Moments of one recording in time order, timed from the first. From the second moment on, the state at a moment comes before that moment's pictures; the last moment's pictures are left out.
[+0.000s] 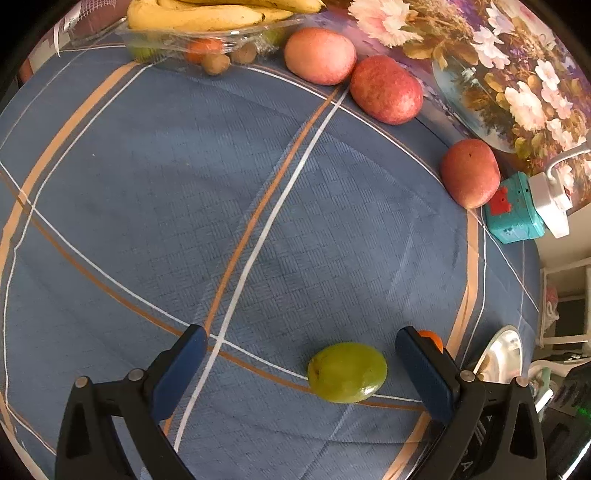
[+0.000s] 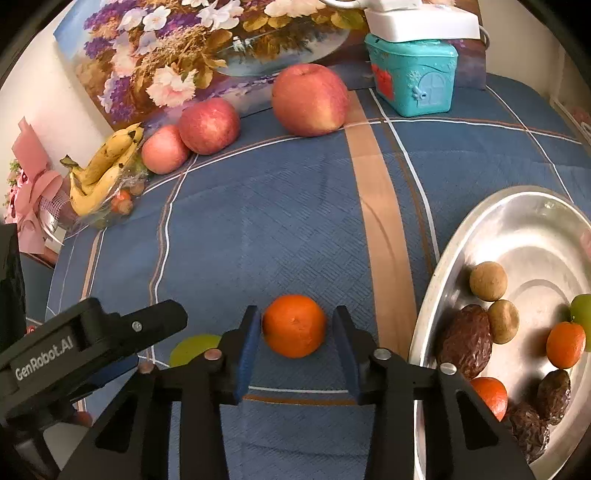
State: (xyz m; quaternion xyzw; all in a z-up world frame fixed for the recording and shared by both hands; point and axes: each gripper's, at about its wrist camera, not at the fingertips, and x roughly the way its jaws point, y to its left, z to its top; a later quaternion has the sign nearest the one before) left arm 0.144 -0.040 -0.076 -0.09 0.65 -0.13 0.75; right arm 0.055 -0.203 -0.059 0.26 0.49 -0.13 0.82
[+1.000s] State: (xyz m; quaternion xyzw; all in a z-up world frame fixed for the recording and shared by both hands) left arm 0.124 -0.091 -0.081 -0.08 0.66 -0.17 0.73; right arm 0.030 -0.205 -0.044 0.27 0.50 -0.14 0.81
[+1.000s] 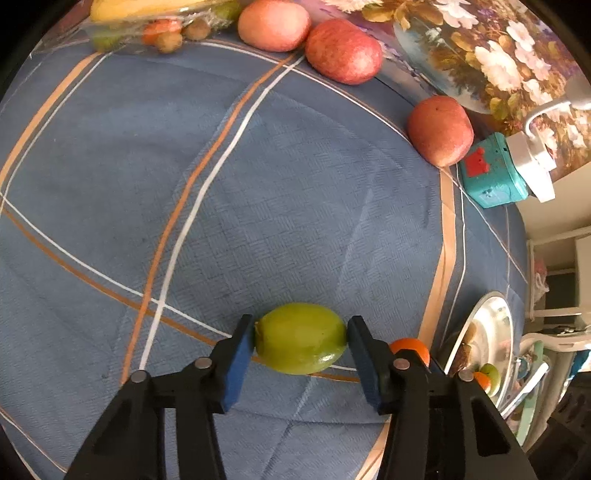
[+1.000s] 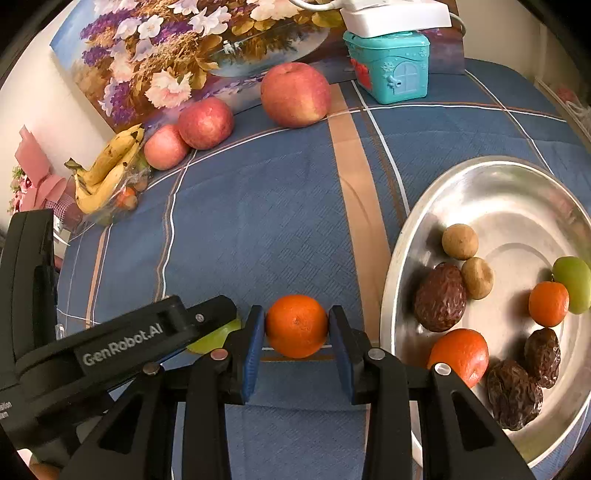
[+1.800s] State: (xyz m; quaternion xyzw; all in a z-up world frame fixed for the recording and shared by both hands) left arm 0.115 -0.092 -0.009 -0.12 0.60 -0.21 0.76; right arm 0.020 -0.211 -0.011 0.26 0.48 -0.14 0.82
